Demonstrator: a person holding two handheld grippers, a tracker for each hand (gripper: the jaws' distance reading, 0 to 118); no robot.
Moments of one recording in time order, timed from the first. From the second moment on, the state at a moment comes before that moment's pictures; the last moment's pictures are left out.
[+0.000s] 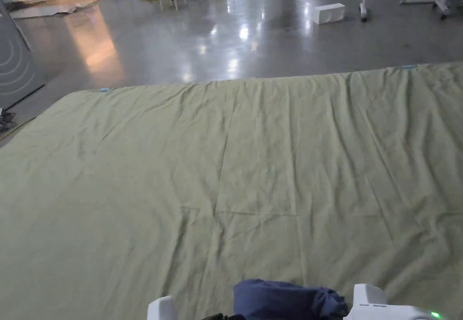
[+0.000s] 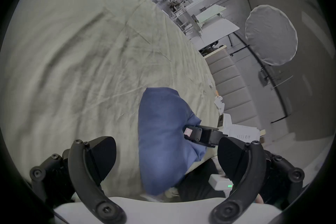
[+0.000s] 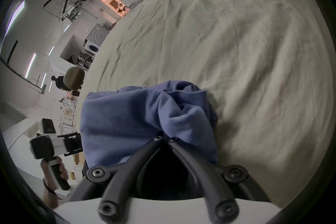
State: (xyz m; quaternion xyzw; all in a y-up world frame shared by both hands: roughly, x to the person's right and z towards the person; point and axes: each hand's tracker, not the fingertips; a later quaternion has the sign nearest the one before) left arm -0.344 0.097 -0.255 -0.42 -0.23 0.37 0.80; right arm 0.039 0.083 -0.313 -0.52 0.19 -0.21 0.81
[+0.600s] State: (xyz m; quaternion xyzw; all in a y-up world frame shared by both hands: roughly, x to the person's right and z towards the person) left arm -0.353 0.115 -0.283 -0.41 -0.24 0.41 0.78; right arm 0.046 0.116 -0.288 -0.46 0.23 -0.22 0.83
